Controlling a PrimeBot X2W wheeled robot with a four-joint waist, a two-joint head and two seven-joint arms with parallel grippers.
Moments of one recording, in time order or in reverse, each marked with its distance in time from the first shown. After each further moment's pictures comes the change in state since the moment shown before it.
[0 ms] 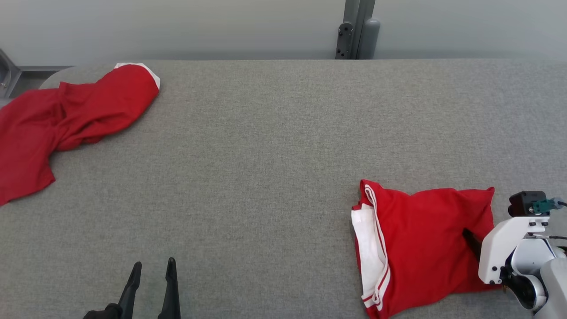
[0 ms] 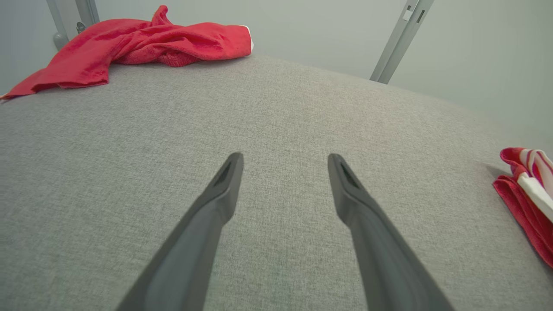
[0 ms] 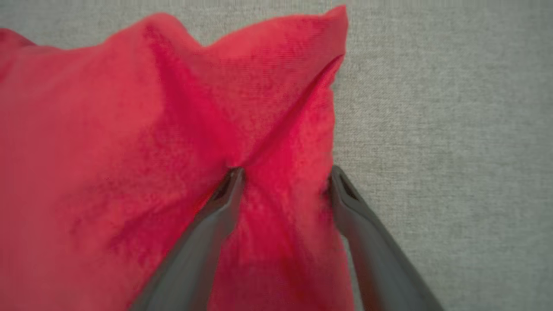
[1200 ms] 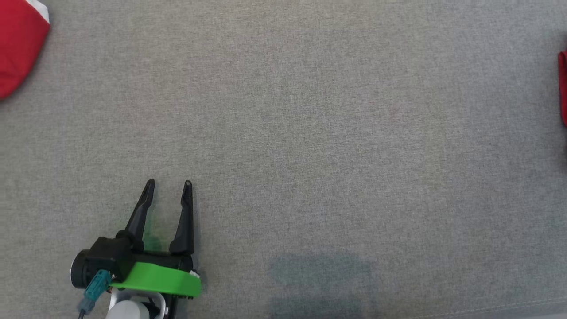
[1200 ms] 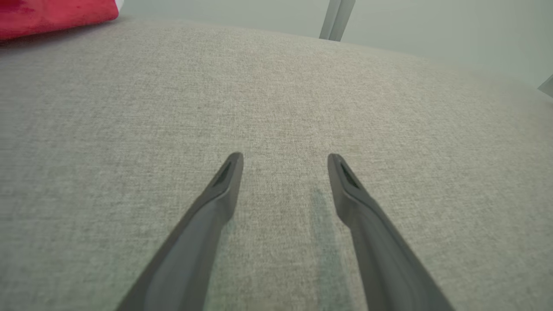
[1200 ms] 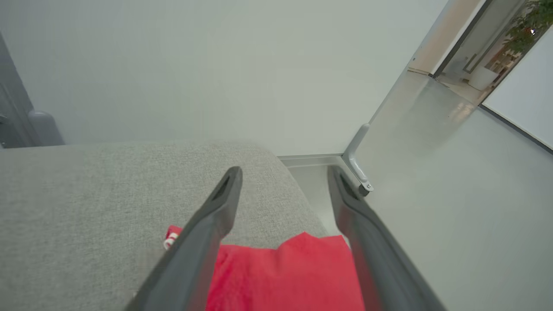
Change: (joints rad) left arm -0.260 0.026 -0.082 -0.016 0.043 -0.006 0.000; right arm -0.592 -0.081 -0.511 0.169 -0.506 0.001 -0.462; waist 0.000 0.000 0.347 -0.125
